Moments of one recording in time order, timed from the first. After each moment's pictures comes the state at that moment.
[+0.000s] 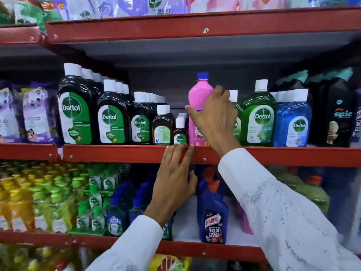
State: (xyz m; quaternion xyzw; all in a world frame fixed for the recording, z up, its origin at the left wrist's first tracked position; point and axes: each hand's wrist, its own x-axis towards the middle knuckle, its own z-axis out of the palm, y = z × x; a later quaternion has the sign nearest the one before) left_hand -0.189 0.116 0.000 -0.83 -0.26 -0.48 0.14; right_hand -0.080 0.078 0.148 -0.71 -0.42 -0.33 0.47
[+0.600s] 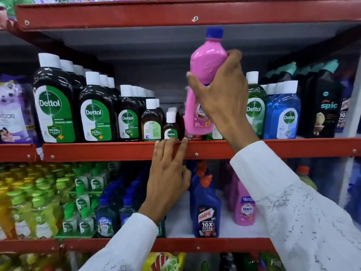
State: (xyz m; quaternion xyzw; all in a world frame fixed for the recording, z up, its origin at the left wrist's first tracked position) left_hand -0.181 0.117 -0.001 -0.81 -0.28 -0.49 0.15; right_hand -0.077 0.036 0.168 -0.59 -0.43 -0.39 0.56
